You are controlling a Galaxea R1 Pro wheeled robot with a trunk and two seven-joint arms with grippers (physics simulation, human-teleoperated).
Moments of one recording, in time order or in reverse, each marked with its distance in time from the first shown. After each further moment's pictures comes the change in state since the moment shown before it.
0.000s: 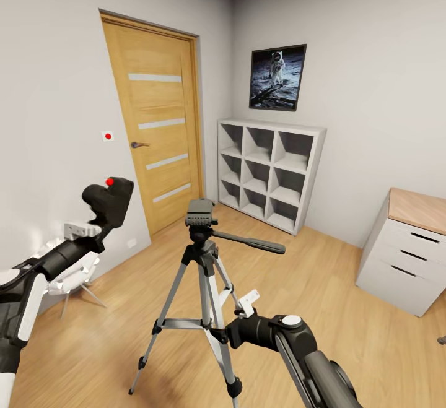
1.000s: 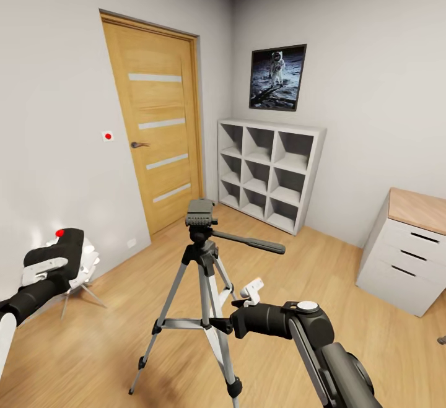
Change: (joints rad) left arm 0.190 -0.024 0.160 -0.070 0.095 0.353 0.435; right arm 0.001 -0.014 -0.071 -0.191 -0.020 0.162 0.211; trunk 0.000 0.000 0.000
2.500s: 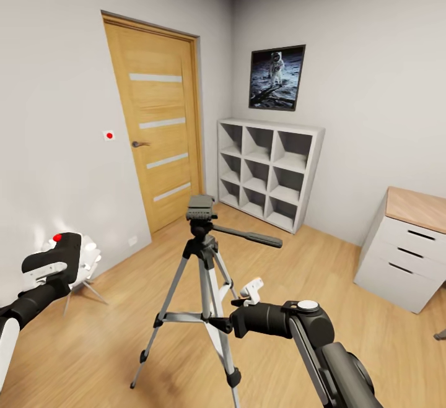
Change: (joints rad) left arm 0.000 -0.010 0.012 0.069 0.001 -0.077 0.013; right arm -0.001 0.000 0.000 -0.007 -0.002 0.005 0.006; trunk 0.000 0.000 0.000
